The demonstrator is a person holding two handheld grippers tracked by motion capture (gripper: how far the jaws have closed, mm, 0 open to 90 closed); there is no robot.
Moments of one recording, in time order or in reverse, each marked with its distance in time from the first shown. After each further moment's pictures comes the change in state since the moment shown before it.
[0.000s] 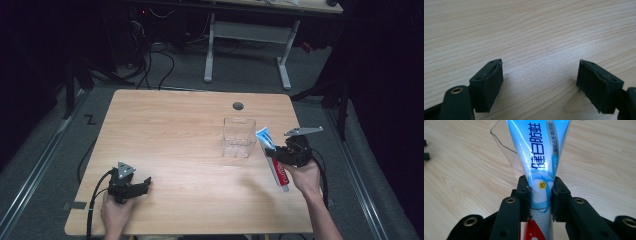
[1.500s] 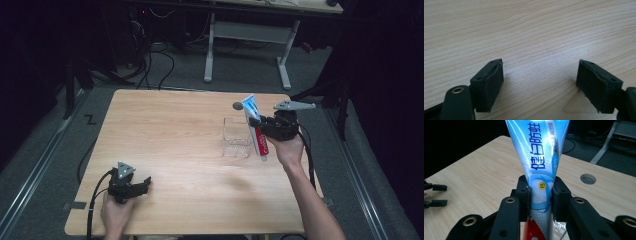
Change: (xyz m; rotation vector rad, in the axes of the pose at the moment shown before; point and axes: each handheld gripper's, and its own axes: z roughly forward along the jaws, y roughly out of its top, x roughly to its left) left arm 0.000 0.000 0.000 -0.001 0.004 -0.006; right arm 0.023 0.075 0.005 -0.269 0.047 -0.078
